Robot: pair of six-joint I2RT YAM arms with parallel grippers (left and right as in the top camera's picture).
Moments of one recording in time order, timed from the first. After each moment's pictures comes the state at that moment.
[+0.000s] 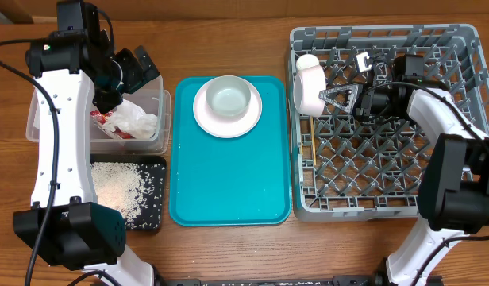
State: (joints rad) left arm 0.11 1.82 1.90 -1.28 0.21 -0.48; right arm -0.12 2.01 1.37 -0.67 -1.56 -0.39
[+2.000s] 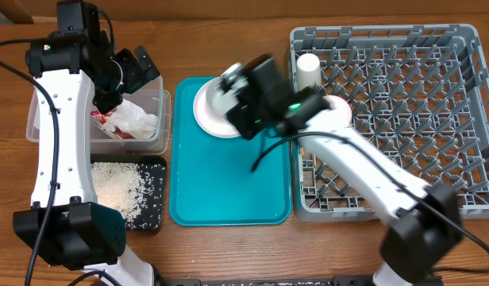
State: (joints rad) left arm 0.11 1.82 1.90 -1.28 0.21 -0.48; right arm 0.67 1.83 1.58 -0.69 -0.12 -0.10
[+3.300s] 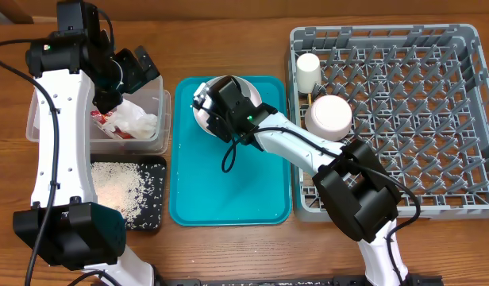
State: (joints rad) left arm 0.11 1.82 1.90 -1.28 0.21 -0.48; right arm 0.72 2.17 1.58 -0.32 0.01 -0.27
